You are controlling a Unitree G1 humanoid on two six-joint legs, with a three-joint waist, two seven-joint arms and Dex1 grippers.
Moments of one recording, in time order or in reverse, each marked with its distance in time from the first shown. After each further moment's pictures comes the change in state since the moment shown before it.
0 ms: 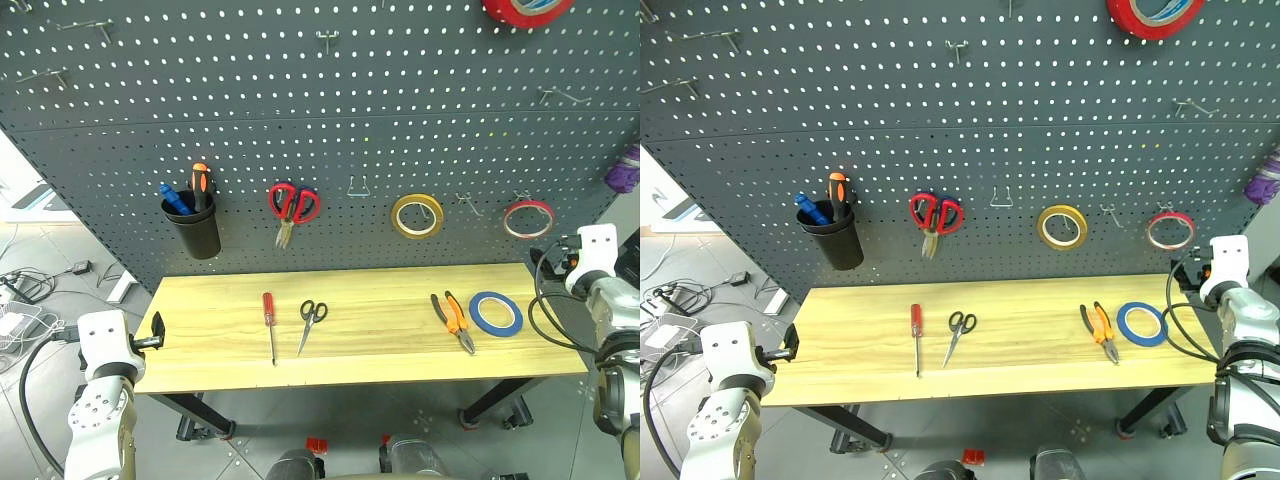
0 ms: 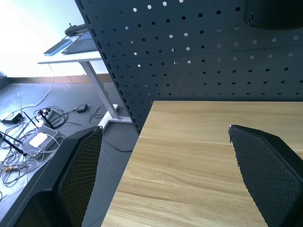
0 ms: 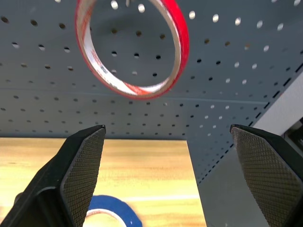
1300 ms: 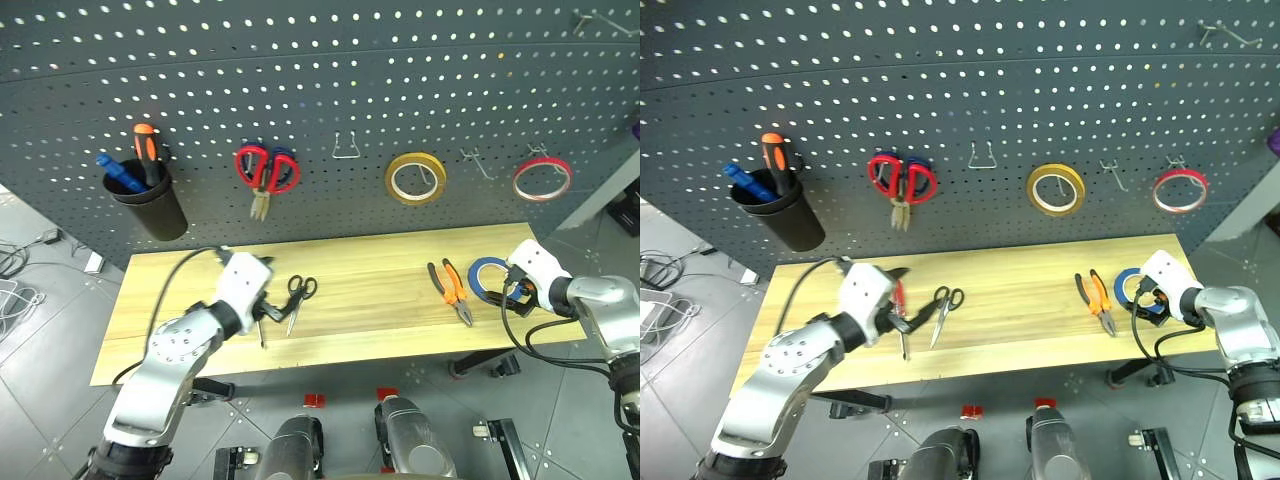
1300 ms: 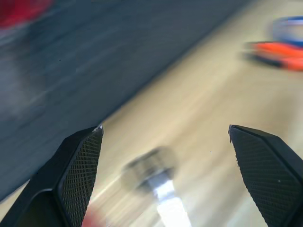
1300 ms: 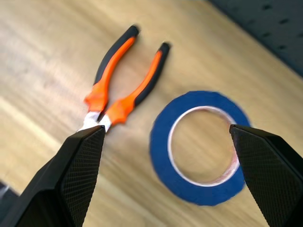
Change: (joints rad) left arm -0.229 0.188 -0.550 -0.464 -0.057 0.293 -0.451; right arm 0.239 -0.098 0.347 -0.723 -0.126 0.355 0.414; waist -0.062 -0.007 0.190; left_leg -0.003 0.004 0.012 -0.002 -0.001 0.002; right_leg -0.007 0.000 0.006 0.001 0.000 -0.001
